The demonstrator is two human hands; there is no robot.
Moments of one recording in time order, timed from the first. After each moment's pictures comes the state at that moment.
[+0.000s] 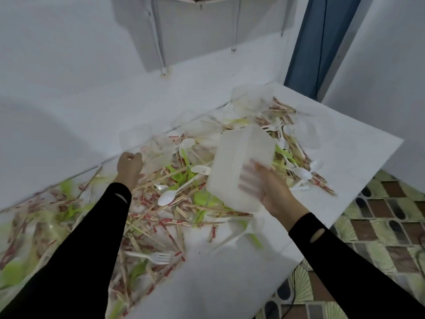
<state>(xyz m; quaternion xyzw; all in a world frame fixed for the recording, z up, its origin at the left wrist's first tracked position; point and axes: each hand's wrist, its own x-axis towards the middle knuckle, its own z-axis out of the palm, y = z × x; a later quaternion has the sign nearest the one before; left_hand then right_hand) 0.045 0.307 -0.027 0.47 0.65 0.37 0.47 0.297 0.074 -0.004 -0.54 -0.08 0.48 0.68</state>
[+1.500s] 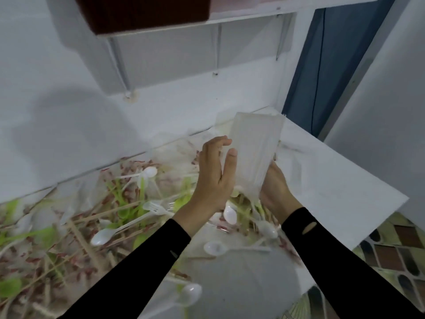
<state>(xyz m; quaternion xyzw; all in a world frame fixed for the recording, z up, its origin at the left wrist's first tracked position) 0.354 0.174 0.049 0.74 0.33 0.47 0.35 0.498 0.147 0.014 -0.50 -0.15 0.51 0.69</state>
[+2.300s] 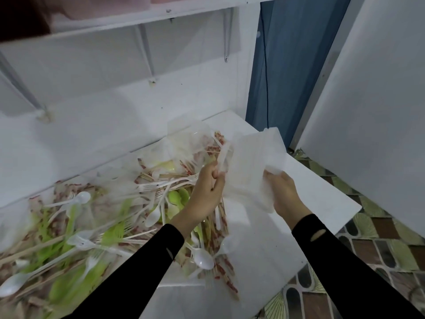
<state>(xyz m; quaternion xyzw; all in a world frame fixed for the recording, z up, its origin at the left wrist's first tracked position) 0.517 0.192 -0.010 0.77 0.38 0.28 0.44 0.696 0.118 -0.012 -0.66 -0.10 0.41 0.62</state>
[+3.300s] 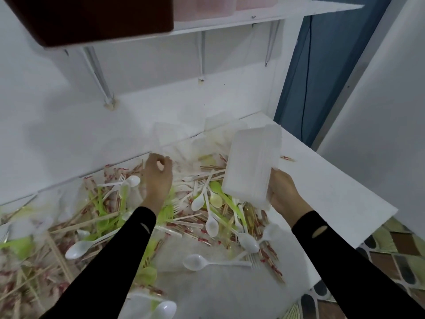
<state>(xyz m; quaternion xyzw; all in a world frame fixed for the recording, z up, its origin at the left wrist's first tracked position) 0.328 0.279 -0.013 0.60 0.58 0.47 0.29 0.580 0.150 0.002 -0.59 -0.14 0.48 0.64</state>
